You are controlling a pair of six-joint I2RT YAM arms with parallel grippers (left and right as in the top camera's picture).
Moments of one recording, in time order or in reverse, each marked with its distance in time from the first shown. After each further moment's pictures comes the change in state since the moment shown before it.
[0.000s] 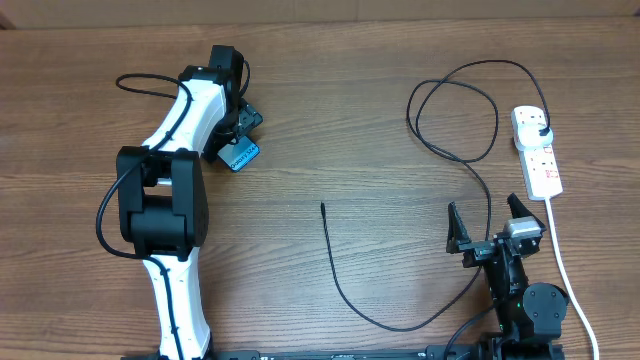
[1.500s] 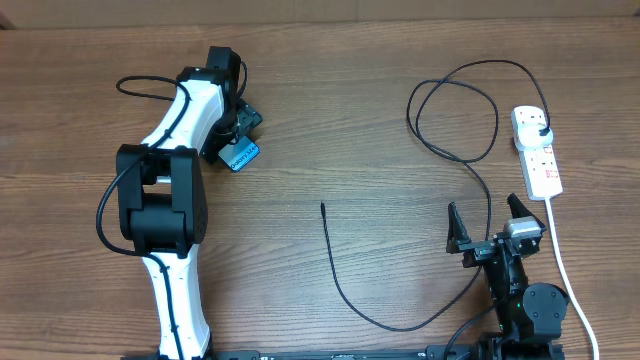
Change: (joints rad) left arm 0.015 0.021 0.003 0.013 0.045 -0.007; right arm 0.000 0.000 0.000 0.001 0.000 0.000
